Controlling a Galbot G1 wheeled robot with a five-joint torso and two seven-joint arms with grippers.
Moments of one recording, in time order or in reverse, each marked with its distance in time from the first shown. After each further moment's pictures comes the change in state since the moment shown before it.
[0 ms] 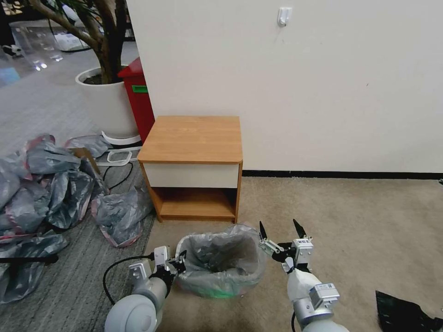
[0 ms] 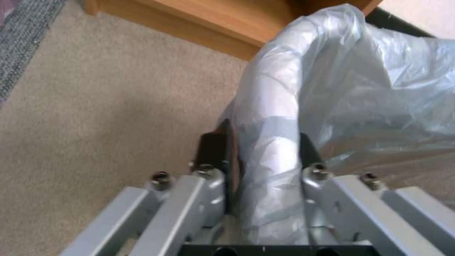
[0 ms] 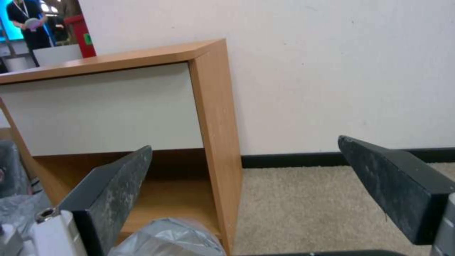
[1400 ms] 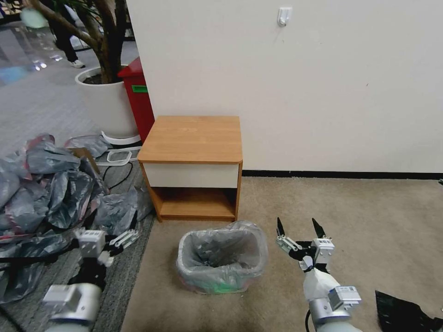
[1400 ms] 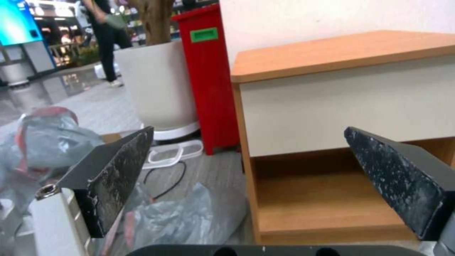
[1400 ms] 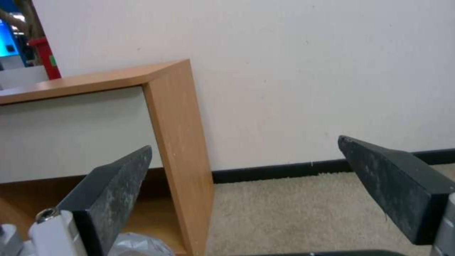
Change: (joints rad) left arm 0.343 -0.030 -0.404 -0.243 0.526 -0.622 0.272; right arm -0.068 0.036 0.126 0.012 0.033 0.084 -0.034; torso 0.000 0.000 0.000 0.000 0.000
